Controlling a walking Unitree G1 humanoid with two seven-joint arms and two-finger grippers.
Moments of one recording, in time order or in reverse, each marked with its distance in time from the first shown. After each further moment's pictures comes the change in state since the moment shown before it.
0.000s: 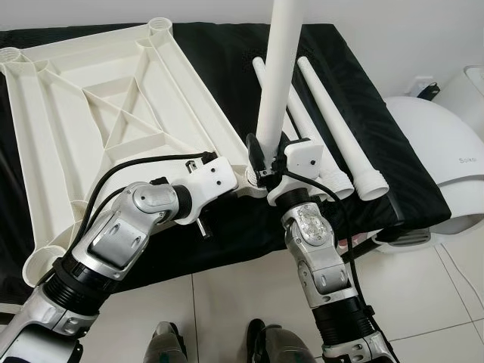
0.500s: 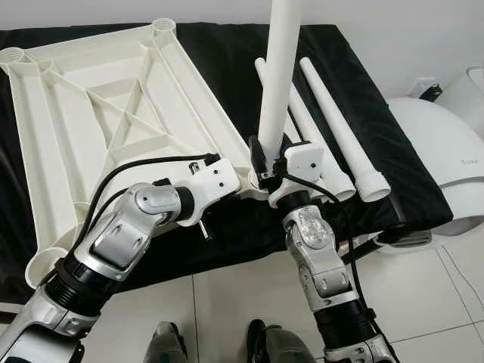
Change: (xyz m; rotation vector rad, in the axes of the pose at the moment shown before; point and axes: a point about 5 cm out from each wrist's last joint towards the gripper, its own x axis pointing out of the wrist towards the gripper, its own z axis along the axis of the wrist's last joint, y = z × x) left arm 0.002 -0.002 0.001 0.003 -0.006 -0.009; right arm -0.010 -0.004 -0.002 -0.014 -0.034 0.013
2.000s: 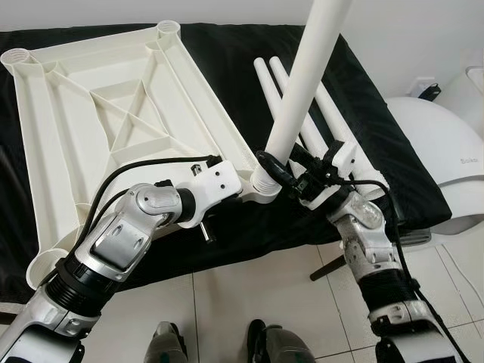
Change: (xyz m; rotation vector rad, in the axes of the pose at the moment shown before) left arm 0.000 -0.002 0.000 -0.008 0.005 -0.023; right arm 0.011 -0.056 -0.011 0.100 -0.058 0.617
